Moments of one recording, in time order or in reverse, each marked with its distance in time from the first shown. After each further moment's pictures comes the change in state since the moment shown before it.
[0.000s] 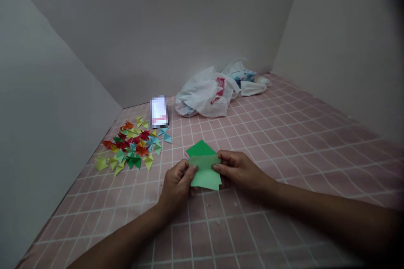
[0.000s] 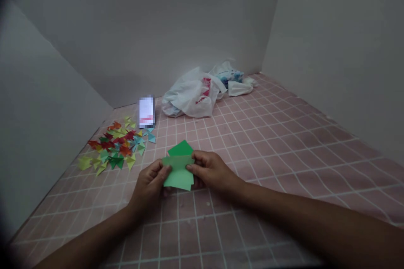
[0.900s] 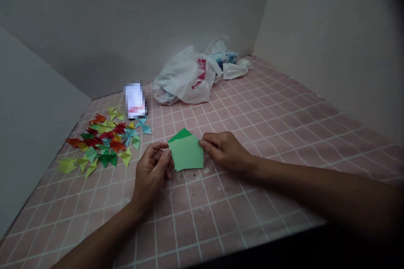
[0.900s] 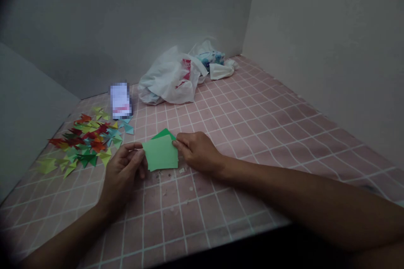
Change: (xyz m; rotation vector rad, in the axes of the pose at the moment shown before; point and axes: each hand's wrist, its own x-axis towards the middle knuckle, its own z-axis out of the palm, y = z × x) left_hand 0.010 0.005 -0.008 0.046 0.171 0.102; right_hand 0.003 -0.014 -0.022 -0.922 0.214 -0.354
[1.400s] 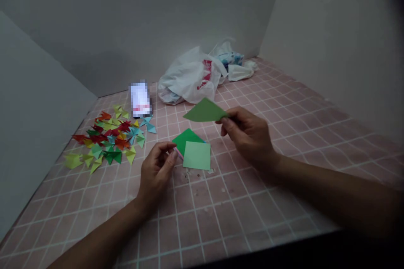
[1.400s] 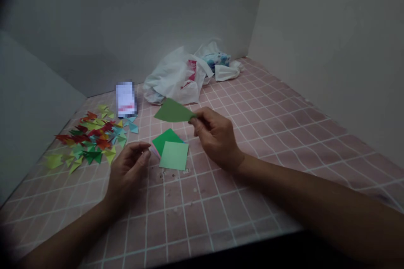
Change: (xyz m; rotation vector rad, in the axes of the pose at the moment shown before) left_hand -0.003 -0.002 -0.002 0.117 0.008 0.145; right_hand 0.003 -0.006 -0.020 0.245 0.475 -0.052
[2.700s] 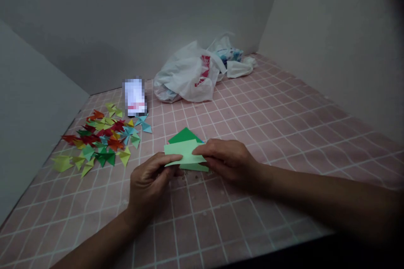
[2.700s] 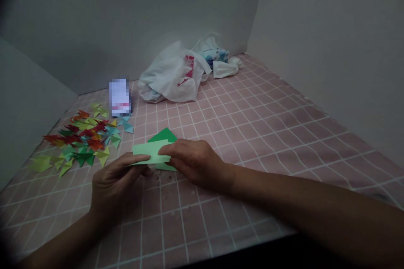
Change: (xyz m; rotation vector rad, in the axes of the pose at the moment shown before) left_hand -0.010 0.009 -0.006 -0.019 -0.088 0.156; right_hand -0.026 -0.001 0.011 -0.055 -0.429 -0.355
